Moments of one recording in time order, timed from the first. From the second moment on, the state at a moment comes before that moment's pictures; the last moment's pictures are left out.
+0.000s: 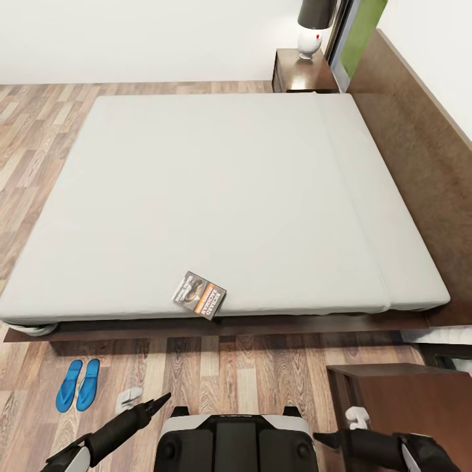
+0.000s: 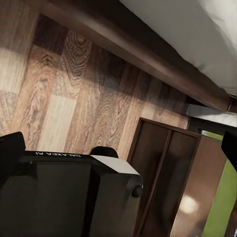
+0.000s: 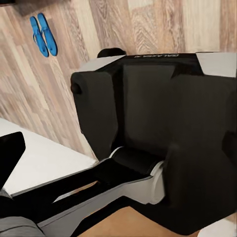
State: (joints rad) left arm -0.33 0.22 -0.04 -0.59 0.63 0.14 -0.80; right arm -0.33 -0.27 -0.11 -0.65 -0.06 0.45 0.98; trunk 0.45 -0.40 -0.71
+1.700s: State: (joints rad) left arm -0.33 0.22 -0.04 -0.59 0.63 0.14 -0.80; right arm -0.34 0.08 -0.05 -0.73 -0.66 0.41 0.86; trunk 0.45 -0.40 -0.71
